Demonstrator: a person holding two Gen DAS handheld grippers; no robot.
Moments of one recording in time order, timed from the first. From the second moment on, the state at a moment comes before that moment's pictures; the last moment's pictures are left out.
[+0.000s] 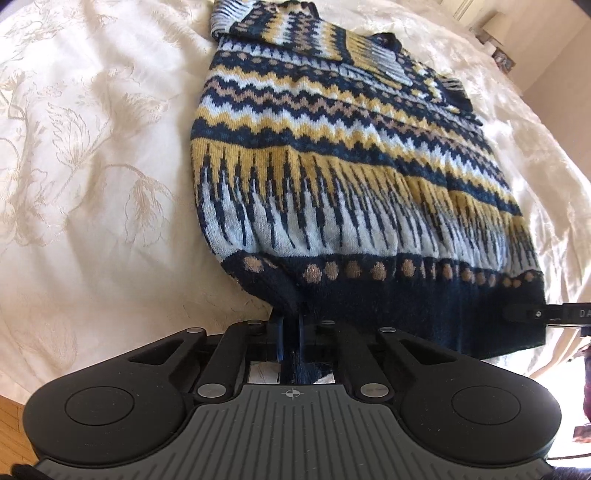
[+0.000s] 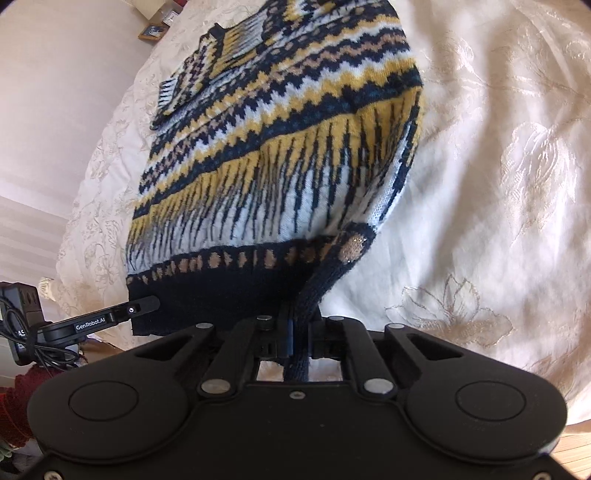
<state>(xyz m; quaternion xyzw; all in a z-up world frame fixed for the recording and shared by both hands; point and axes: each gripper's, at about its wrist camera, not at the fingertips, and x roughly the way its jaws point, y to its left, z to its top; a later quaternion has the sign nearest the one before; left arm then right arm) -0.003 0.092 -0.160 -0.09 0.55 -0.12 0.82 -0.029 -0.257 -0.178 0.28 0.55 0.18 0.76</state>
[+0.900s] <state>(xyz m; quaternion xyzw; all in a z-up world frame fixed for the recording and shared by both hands) 0.213 0.096 -0.034 -0.15 0.37 -0.15 0.91 0.177 -0.281 -0.080 0.34 0.37 0.15 0.85</state>
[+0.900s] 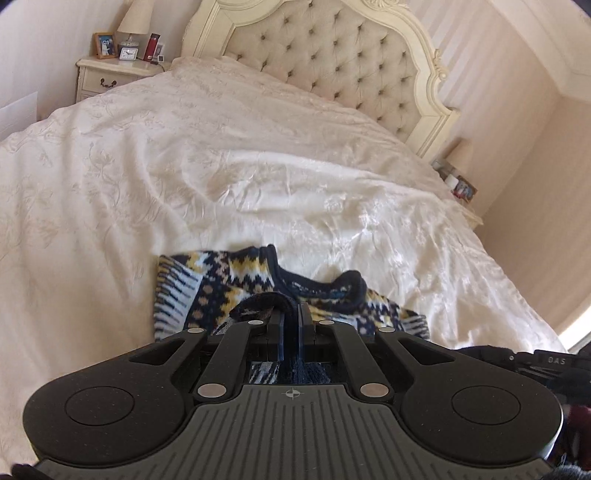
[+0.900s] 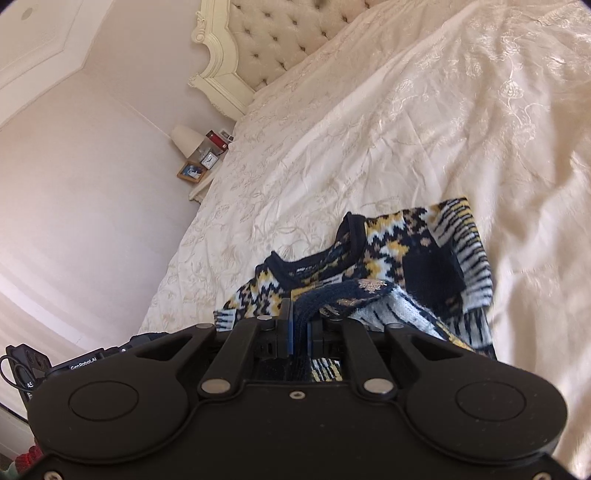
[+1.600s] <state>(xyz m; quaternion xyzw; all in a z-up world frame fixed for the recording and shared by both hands) 0.372 0.089 -0.128 -0.13 0.47 -0.10 0.87 0.333 -0.279 -0.180 0.36 0.45 0.05 0.81</state>
